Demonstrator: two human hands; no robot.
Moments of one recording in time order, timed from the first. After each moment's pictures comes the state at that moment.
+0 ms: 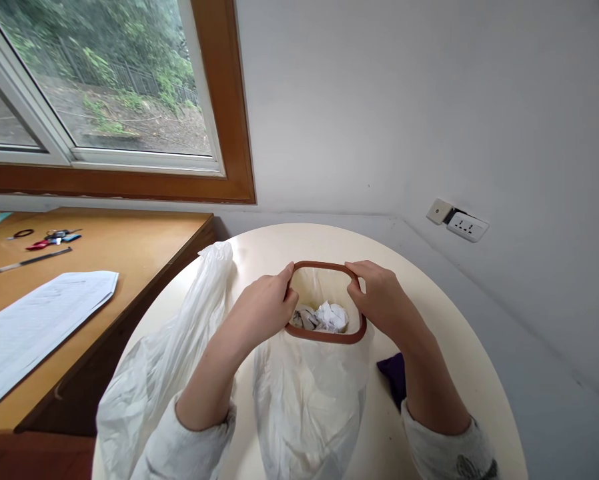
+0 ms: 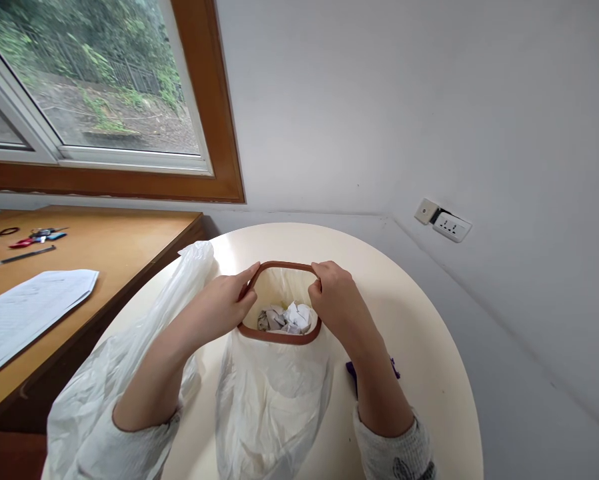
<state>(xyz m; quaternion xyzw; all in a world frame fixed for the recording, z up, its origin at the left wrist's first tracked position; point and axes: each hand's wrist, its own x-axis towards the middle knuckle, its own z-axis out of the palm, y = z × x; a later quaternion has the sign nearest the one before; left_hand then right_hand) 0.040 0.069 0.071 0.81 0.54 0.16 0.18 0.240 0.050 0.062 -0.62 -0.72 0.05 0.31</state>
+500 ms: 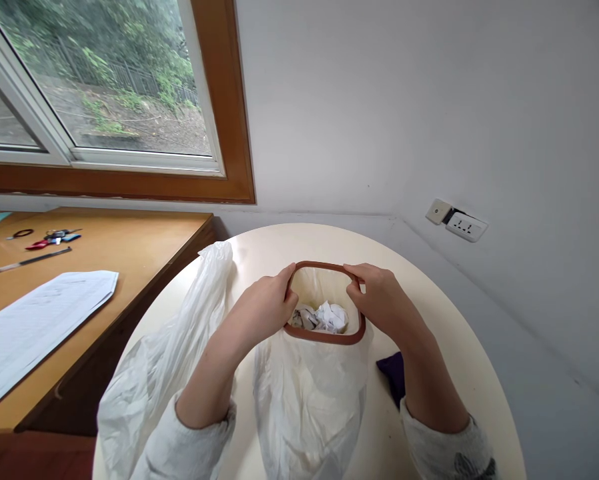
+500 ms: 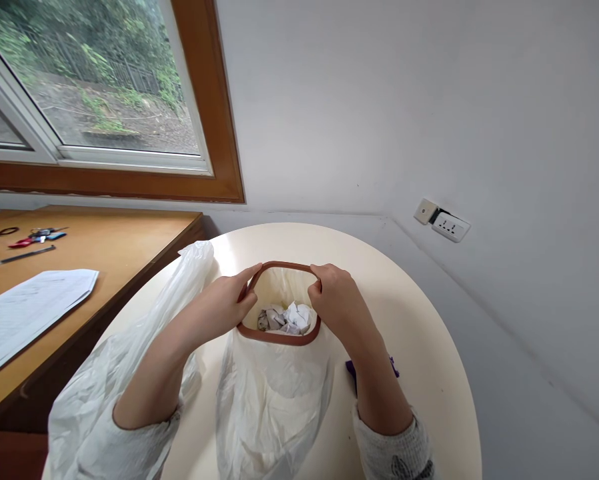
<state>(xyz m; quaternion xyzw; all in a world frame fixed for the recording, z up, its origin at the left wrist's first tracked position) 0.038 0.068 0.072 0.80 0.55 0.15 0.20 0.240 0.049 0.065 -0.63 -0.72 0.06 0.29</state>
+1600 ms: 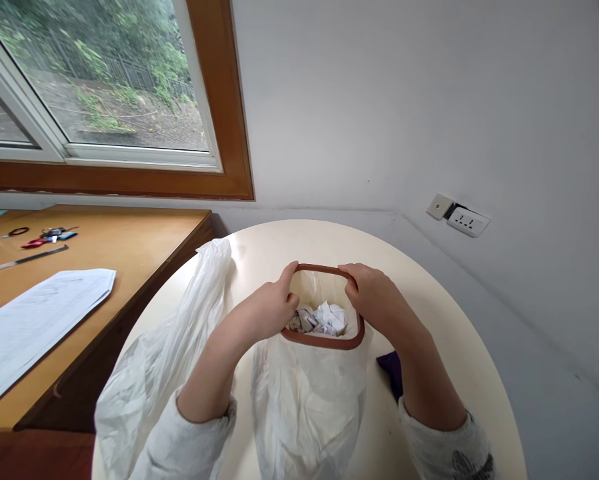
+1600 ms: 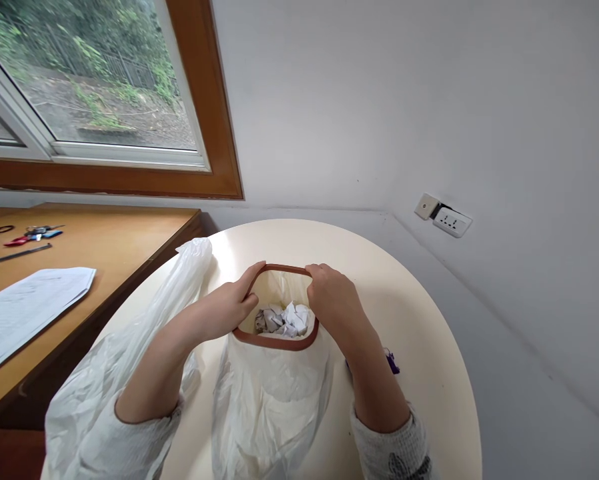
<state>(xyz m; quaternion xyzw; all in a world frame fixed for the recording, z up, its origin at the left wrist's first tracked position) 0.042 0.072 0.066 0.78 0.54 0.10 0.29 0.235 0.050 0.062 -0.66 -0.72 0.06 0.20</state>
